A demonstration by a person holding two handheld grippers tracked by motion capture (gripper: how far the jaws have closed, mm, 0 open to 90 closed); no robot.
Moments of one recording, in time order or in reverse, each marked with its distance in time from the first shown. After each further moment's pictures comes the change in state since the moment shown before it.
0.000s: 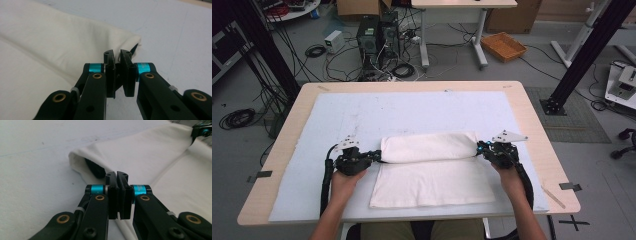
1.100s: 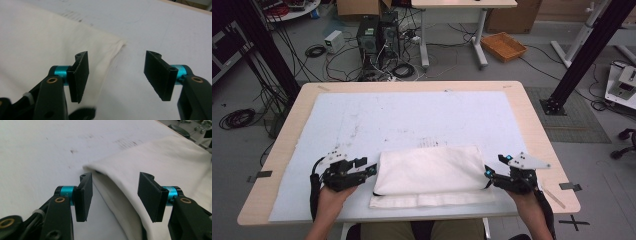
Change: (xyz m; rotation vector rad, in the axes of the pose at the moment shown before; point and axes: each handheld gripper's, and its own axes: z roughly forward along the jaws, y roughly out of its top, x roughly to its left) left arm -0.013 -0.003 -0.024 -0.005 0.059 0.007; right arm 0.020 -0.028 -0.059 -0.040 -0.049 -0.014
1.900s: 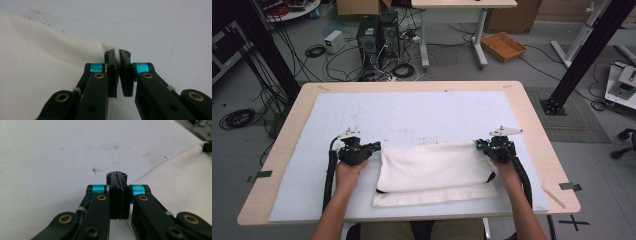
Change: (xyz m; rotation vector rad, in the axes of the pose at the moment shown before) left arm 0.035 0.021 0.057 0.008 0.052 -0.097; right arm -0.035 0.028 0.090 0.116 0.018 0.058
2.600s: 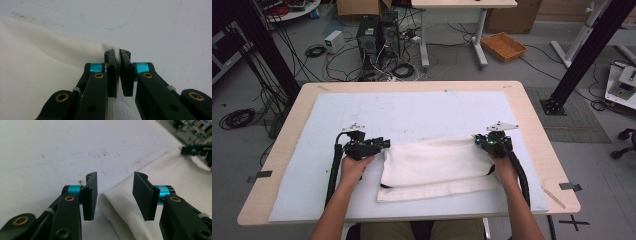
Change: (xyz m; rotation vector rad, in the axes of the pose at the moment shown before) left arm -0.005 0.005 0.021 0.078 -0.065 -0.011; right arm -0.004 0.008 0.016 0.008 -0.035 -0.006
